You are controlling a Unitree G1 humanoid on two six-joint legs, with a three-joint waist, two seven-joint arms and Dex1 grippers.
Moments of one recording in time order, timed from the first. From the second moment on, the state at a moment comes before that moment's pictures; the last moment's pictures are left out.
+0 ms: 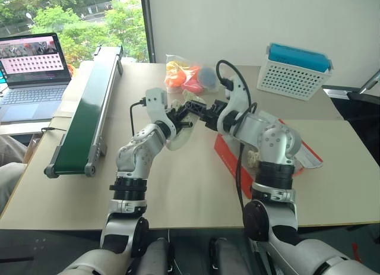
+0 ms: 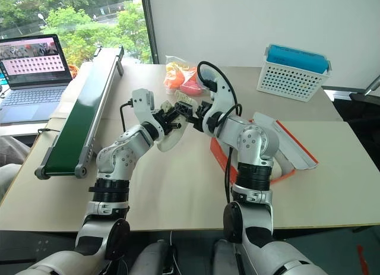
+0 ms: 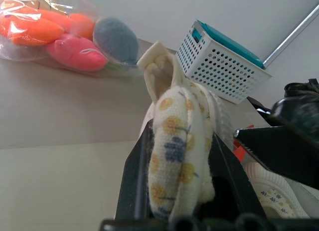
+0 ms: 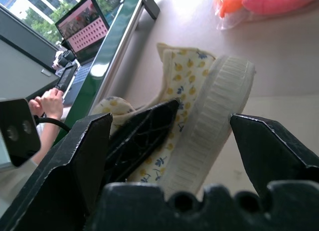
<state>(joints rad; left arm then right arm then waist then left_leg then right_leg) -0.73 0.04 0.14 0.14 -0.47 0.65 -0.20 -0.91 0.04 -0.34 0.04 0.58 1.20 0.00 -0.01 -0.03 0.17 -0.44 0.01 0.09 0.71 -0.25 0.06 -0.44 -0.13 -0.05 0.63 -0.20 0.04</state>
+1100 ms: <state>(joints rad) -0.73 0.05 0.13 0.14 -0.47 0.65 -0.21 -1.03 0.05 -0.52 0.34 0.65 1.09 -0.07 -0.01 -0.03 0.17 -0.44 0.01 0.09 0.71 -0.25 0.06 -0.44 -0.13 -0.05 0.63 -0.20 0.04</state>
